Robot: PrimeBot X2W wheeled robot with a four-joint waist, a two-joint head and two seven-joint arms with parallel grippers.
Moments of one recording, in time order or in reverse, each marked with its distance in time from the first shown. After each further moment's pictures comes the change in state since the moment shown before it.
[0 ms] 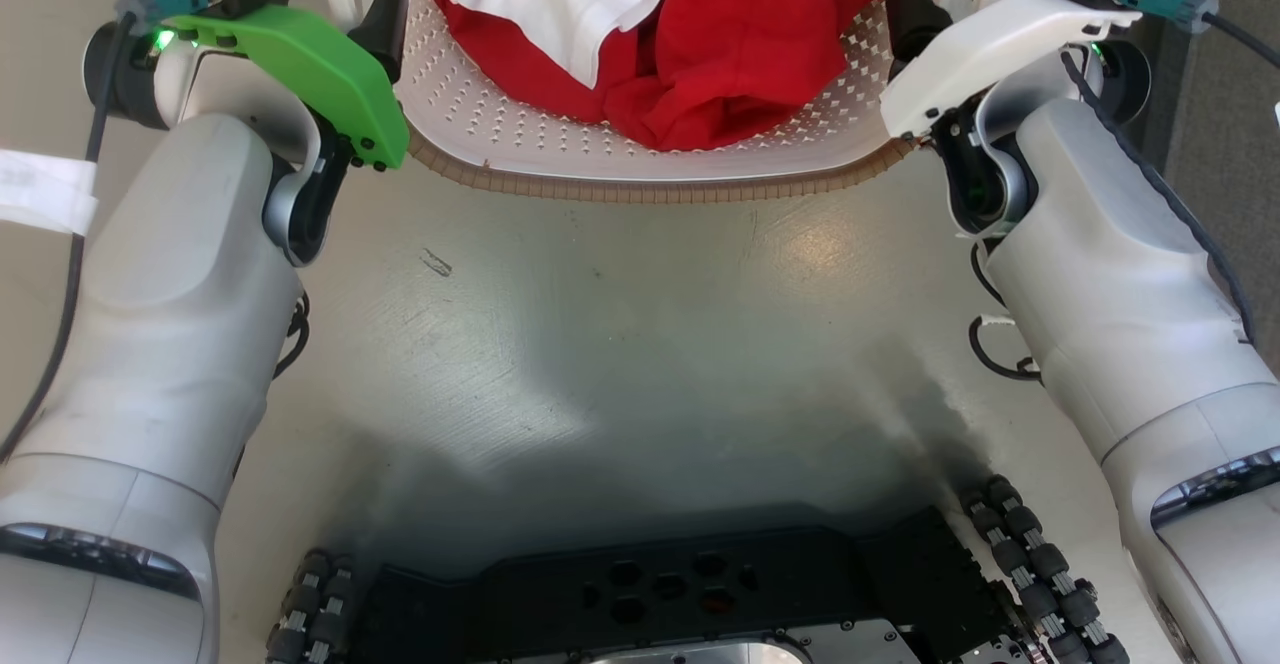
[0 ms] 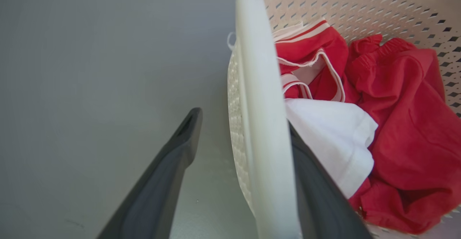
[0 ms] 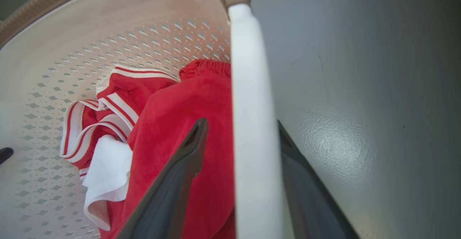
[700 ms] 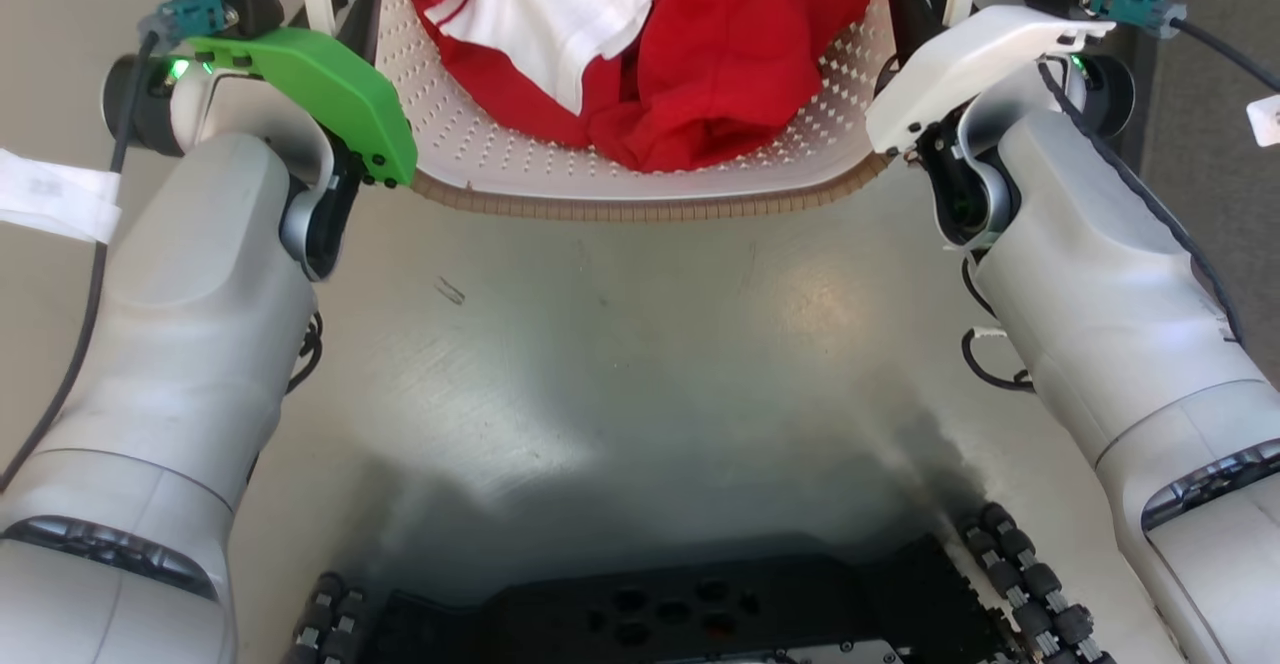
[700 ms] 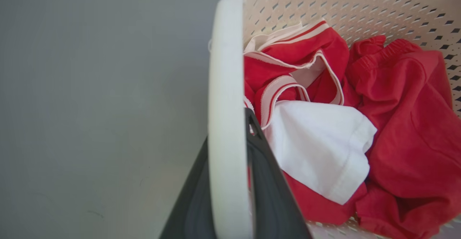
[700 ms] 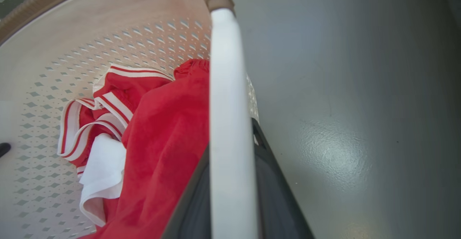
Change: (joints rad) left arm -0.021 -0.019 -0.088 0.100 -0.083 0.007 -0.036; right arm -0.023 0.005 0.085 0.067 0.048 -0.001 -0.001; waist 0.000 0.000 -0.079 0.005
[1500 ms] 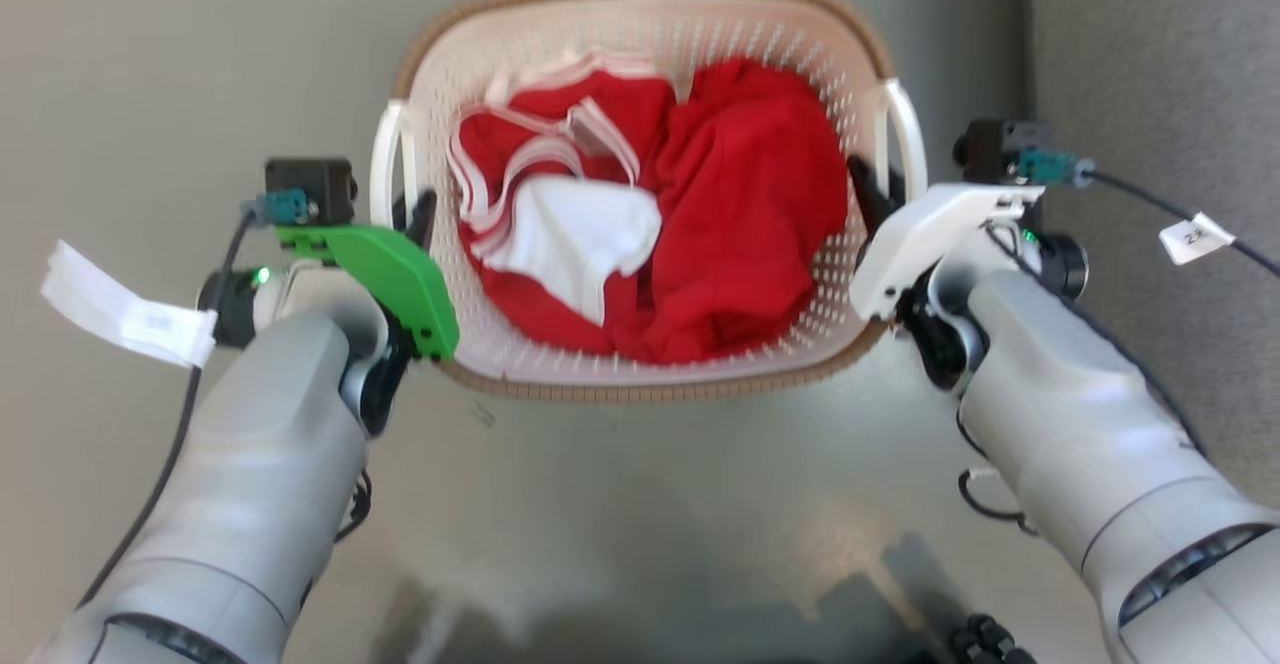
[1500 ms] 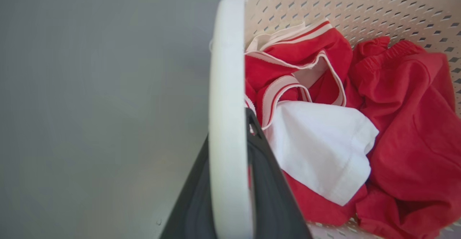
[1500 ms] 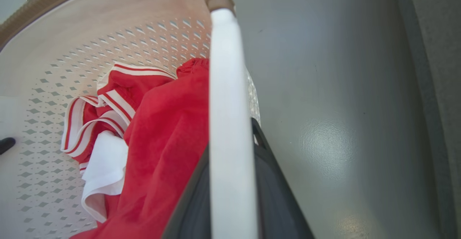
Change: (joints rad) left arm 0.185 -0.045 -0.075 0.106 -0.136 0.000 0.038; right arm 0.146 0.007 0.140 0.117 0.104 0.032 0.049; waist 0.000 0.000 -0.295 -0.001
